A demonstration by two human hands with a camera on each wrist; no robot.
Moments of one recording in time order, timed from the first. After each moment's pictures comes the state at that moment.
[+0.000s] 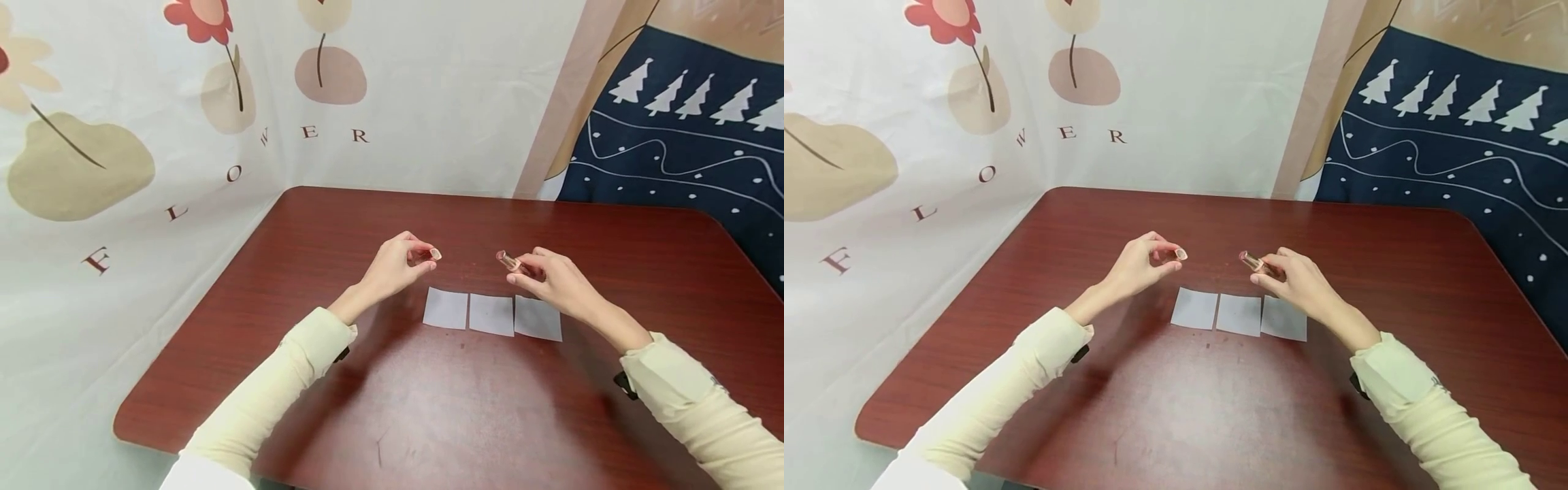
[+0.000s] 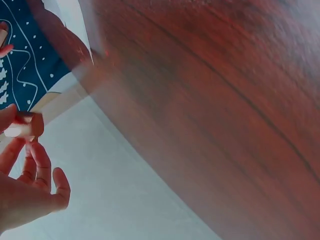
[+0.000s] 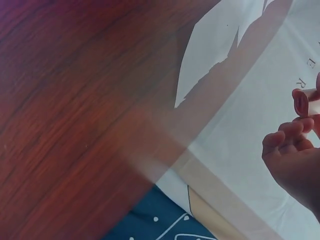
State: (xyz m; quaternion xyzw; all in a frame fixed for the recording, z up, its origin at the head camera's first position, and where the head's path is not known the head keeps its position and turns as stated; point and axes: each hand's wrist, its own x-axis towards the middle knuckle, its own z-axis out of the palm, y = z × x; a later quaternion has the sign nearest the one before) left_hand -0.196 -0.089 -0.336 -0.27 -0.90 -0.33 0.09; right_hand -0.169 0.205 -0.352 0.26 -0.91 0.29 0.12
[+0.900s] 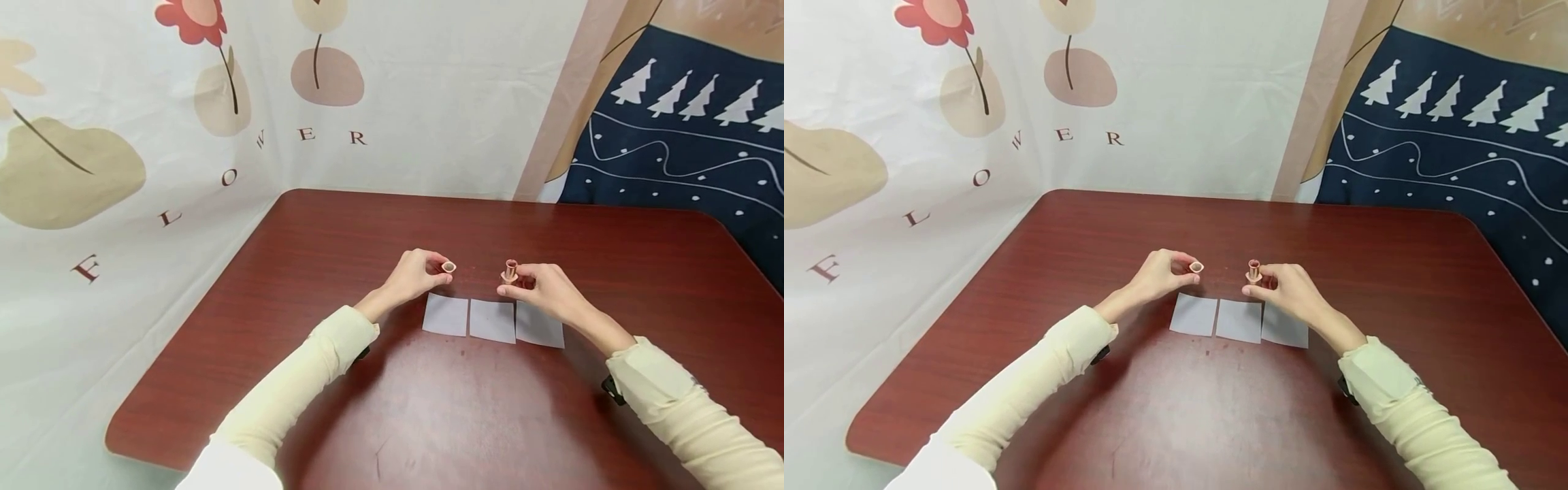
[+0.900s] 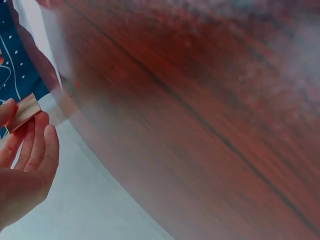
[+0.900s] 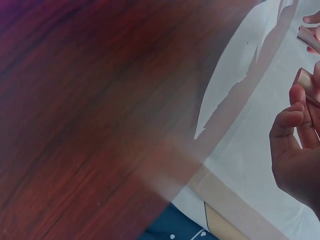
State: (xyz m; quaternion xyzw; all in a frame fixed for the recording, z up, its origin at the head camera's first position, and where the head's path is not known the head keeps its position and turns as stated) left_hand -0.220 -0.060 -0.369 -0.24 -0.88 -0.40 -0.03; right_hand -0.181 0.197 -0.370 0.22 -0.91 0.34 0.06
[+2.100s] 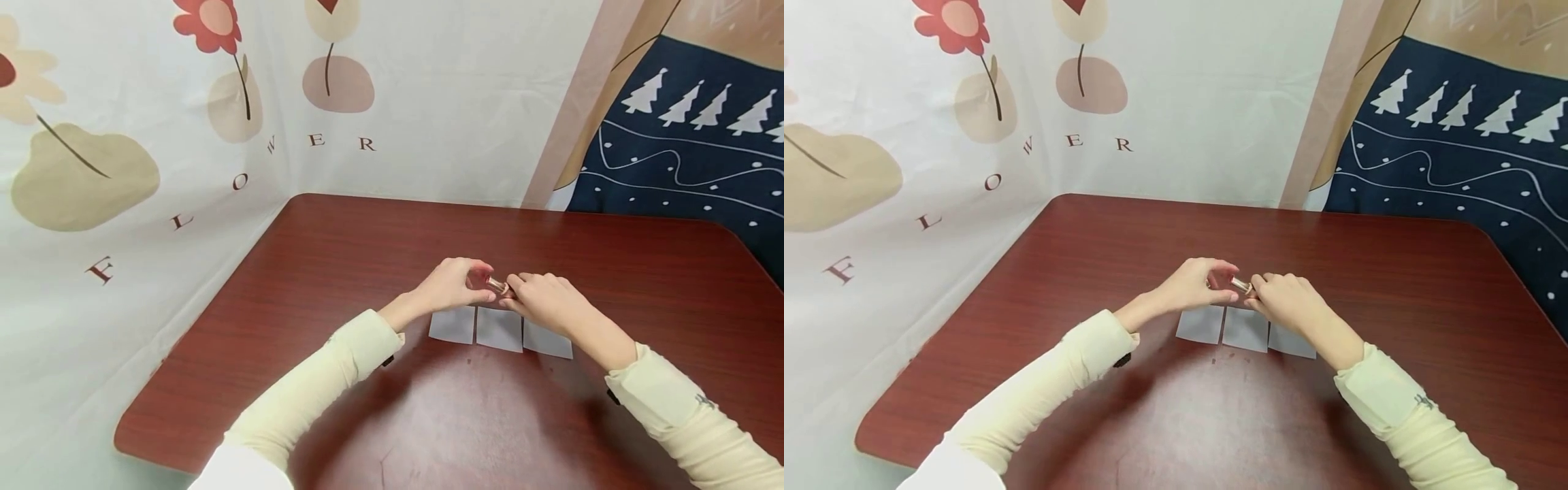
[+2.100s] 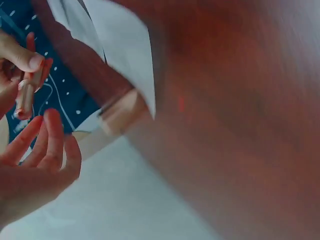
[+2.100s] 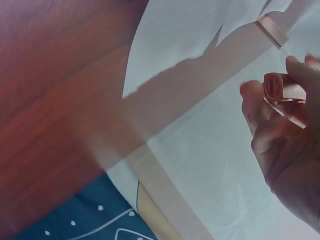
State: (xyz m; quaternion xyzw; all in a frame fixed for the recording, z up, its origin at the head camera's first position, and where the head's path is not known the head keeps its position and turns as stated) left_hand -0.196 -0.025 -0.335 -0.32 -0.89 -0.31 -0.07; right_hand -0.171 0.177 -0.348 0.33 -0.93 0.05 0.12
